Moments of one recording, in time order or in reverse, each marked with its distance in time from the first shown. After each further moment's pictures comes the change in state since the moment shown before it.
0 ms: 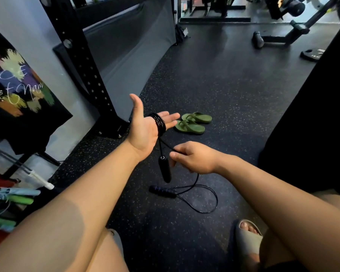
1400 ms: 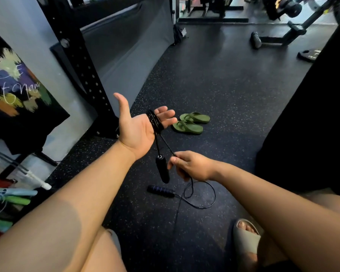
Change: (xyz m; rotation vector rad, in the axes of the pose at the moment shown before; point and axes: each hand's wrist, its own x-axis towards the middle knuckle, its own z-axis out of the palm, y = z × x) left_hand -0.002 0.004 -0.005 -0.286 -0.090 0.078; right_hand 0.003 0.030 0.027 0.246 -0.038 0.087
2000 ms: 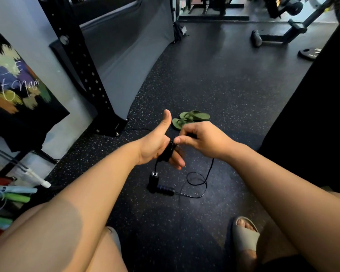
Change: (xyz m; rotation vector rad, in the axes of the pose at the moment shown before) left_hand -0.005 -0.017 0.002 0.867 -0.291 -0.583; right_hand -0.011 -0.031 -0.054 -0.389 0.326 -0.370
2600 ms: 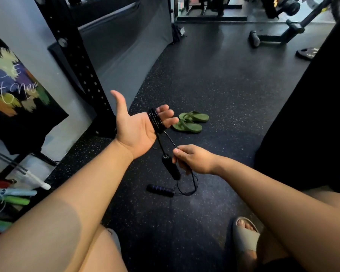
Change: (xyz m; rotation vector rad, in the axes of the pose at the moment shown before) left_hand -0.015 0.015 -0.013 -0.917 0.194 0.540; right_hand -0.012 0.016 0.055 0.422 -0.261 0.428
